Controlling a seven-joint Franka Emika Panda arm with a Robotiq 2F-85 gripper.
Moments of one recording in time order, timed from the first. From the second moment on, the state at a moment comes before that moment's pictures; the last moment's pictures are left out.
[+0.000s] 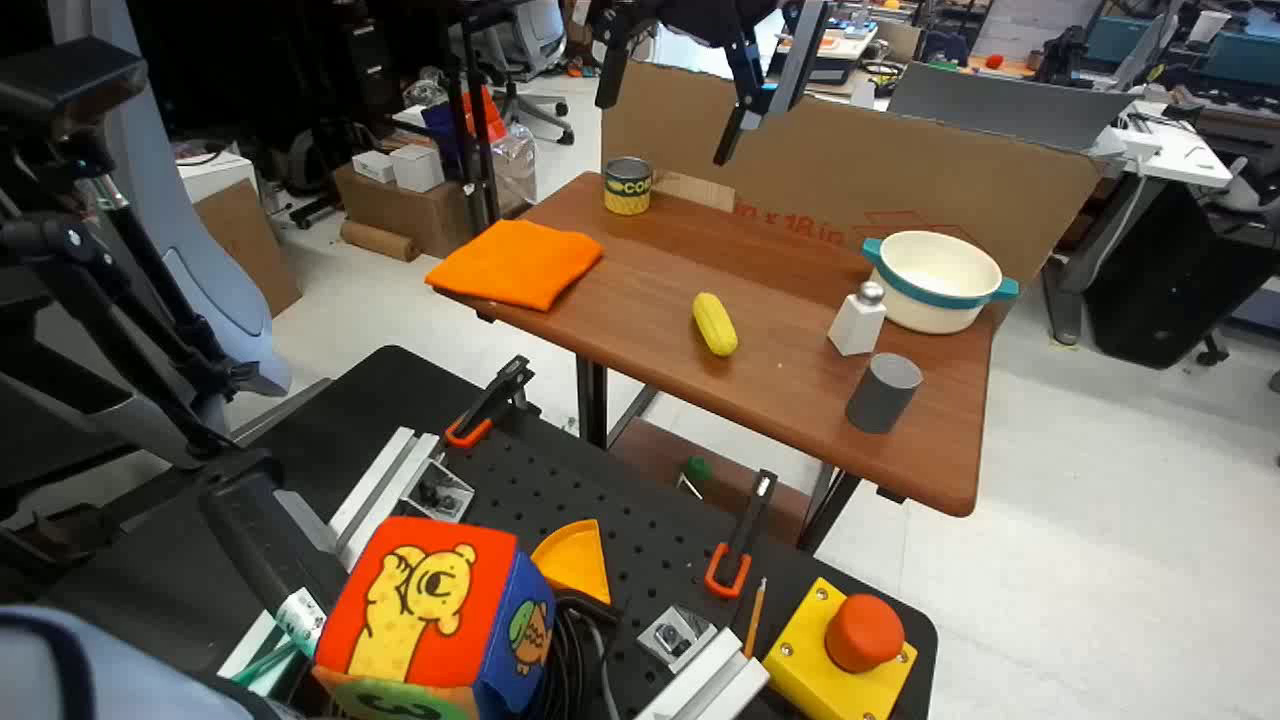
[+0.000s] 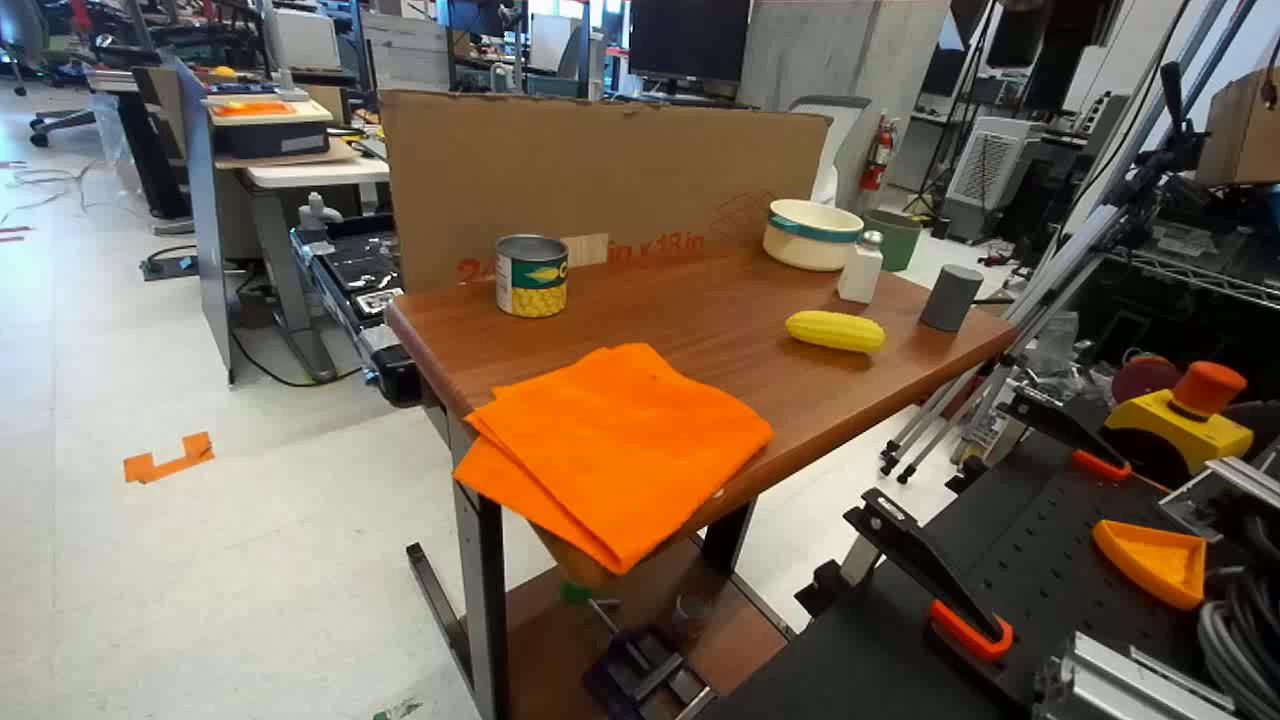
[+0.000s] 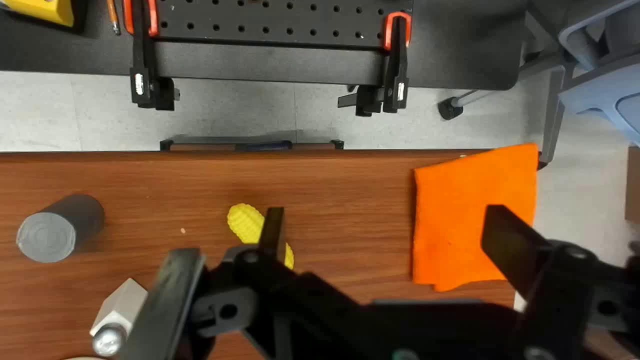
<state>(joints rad) 0.06 -0.23 -0.07 -2.42 0.17 2.02 -0.19</state>
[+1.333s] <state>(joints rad) -0.07 -0.03 -0.10 -2.22 0.05 2.17 -0.19</state>
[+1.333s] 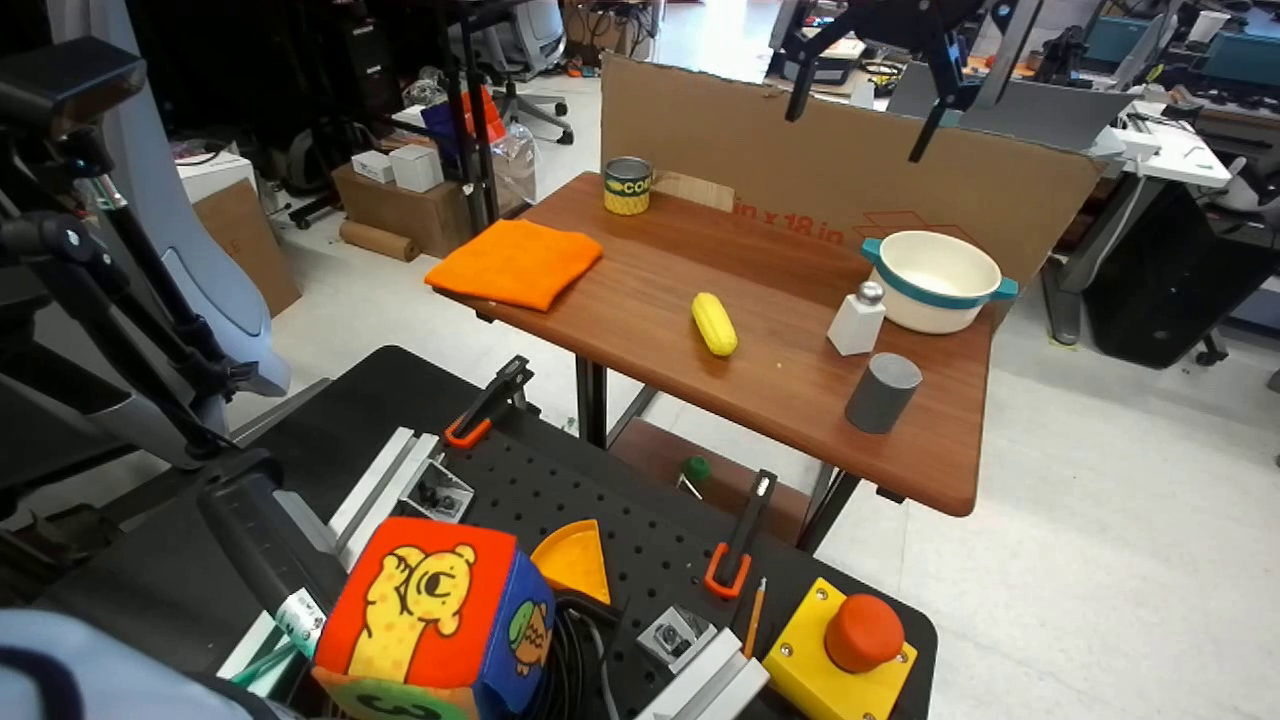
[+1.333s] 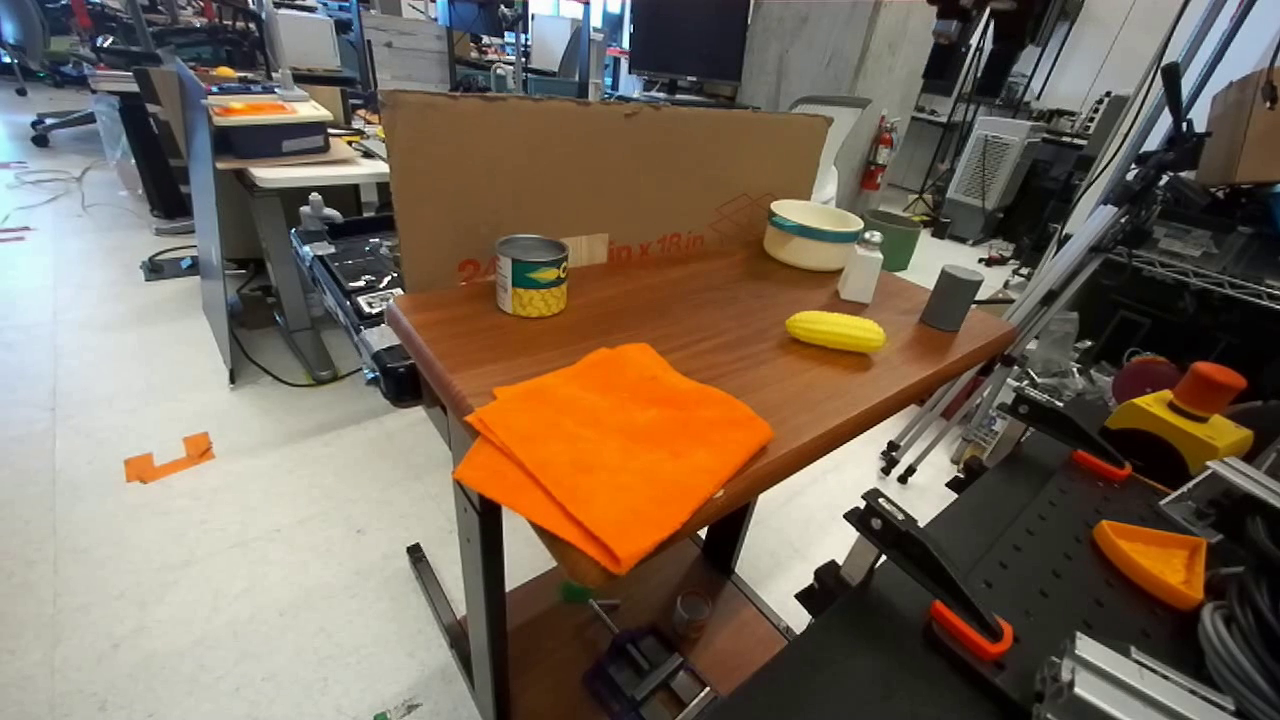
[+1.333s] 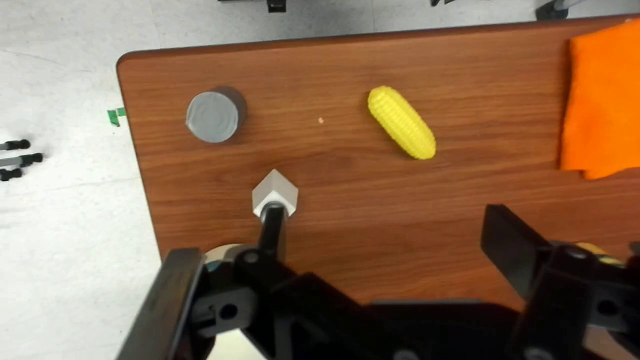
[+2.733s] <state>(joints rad) -0.12 0.50 -0.12 -1.93 -0.09 2.32 -0.15</state>
